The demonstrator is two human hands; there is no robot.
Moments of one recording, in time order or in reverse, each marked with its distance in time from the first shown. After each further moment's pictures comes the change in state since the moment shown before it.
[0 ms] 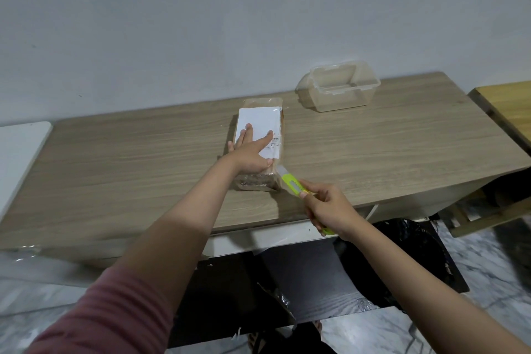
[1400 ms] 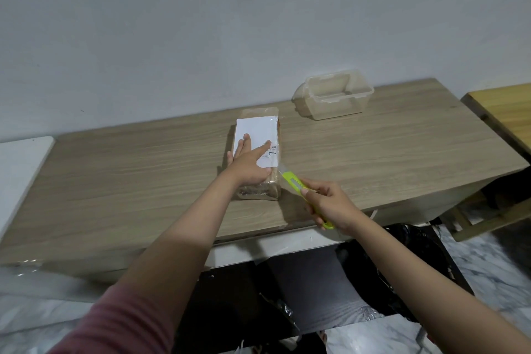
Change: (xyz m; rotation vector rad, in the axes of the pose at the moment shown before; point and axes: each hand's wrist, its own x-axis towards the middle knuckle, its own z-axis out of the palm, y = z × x) left_hand -0.001 -0.002 0.009 -0.103 0.100 0.018; right_hand 0.013 -0.002 -0.014 0.135 -0.030 0.026
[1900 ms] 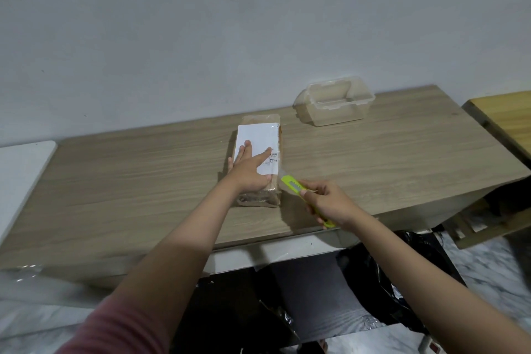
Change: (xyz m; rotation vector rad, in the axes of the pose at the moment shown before) left_hand -0.002 -0.001 -0.002 0.011 -0.007 0.013; right_hand 0.016 -0.011 -0.004 -0.132 -0.008 0.044
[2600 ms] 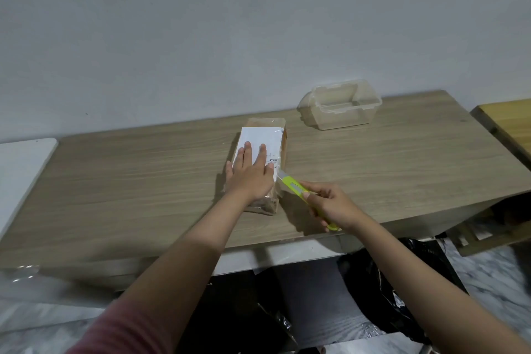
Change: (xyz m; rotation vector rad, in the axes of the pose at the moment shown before) left_hand 0.009 0.005 0.015 0.095 0.118 -0.125; right_hand 0.013 0.003 -0.008 0.021 -0.053 -0.057
